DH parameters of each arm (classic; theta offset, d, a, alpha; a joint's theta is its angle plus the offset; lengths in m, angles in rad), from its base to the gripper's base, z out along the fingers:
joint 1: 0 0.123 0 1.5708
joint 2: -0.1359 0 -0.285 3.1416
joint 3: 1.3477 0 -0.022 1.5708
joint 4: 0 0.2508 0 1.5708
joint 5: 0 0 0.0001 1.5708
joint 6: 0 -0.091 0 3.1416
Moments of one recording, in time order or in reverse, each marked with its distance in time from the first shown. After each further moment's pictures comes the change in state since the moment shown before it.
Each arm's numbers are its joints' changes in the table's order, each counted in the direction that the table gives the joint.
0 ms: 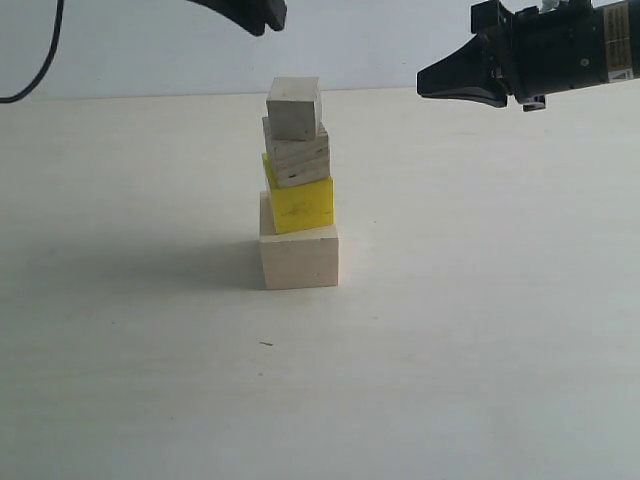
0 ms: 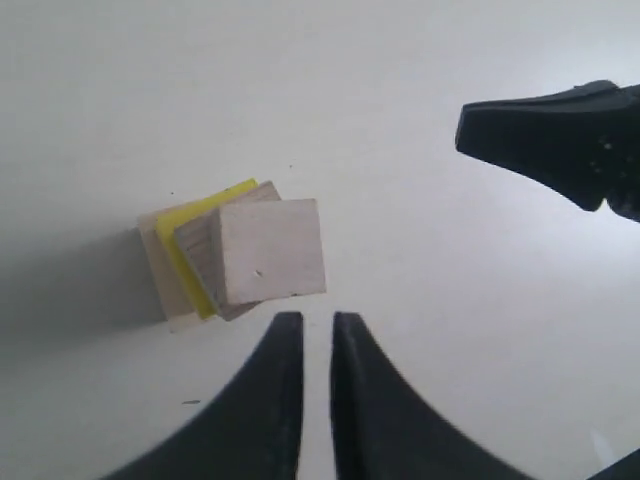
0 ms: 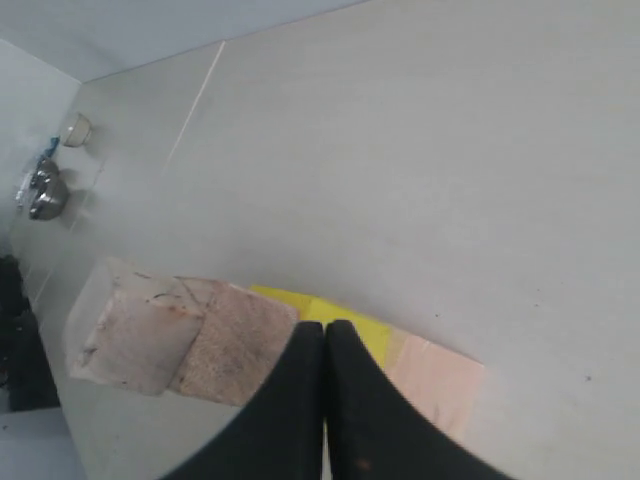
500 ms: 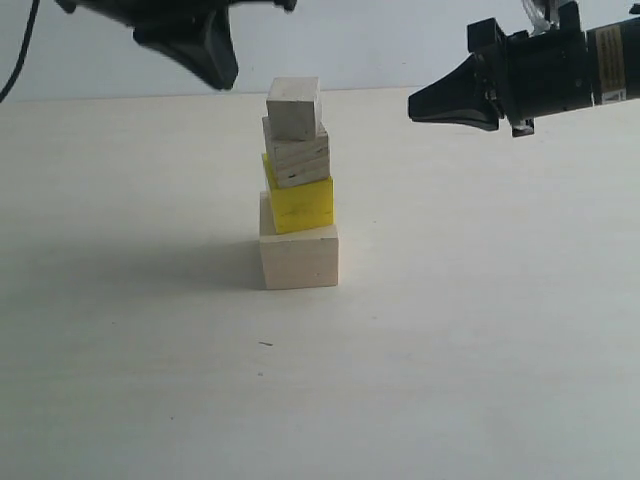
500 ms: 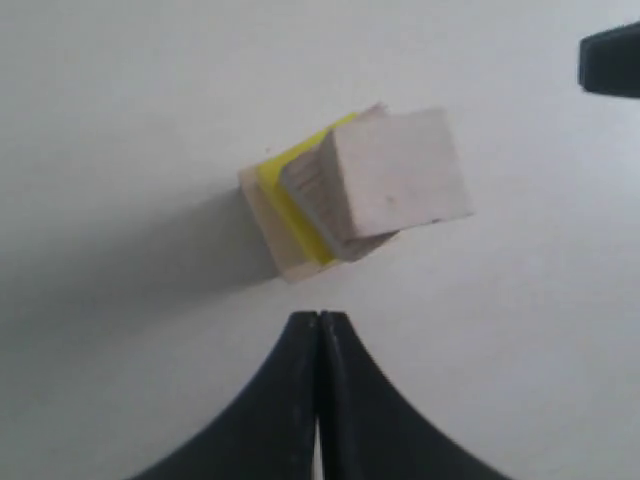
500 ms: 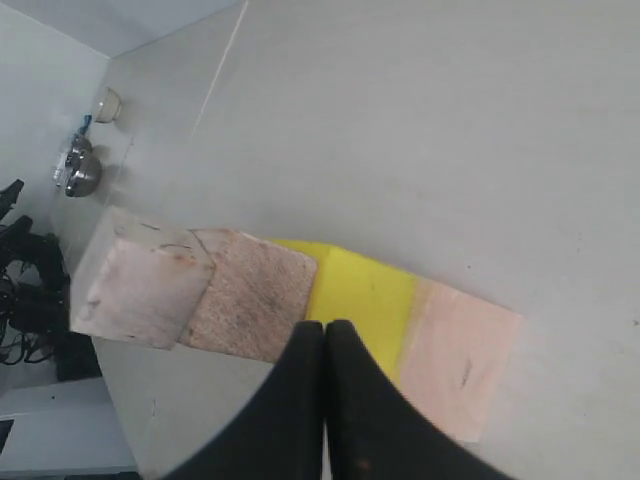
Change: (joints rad) left arm 0.000 0.046 0.176 0.108 0.000 -0.129; right arm 0.012 -0.025 0.040 0.000 0.042 -0.018
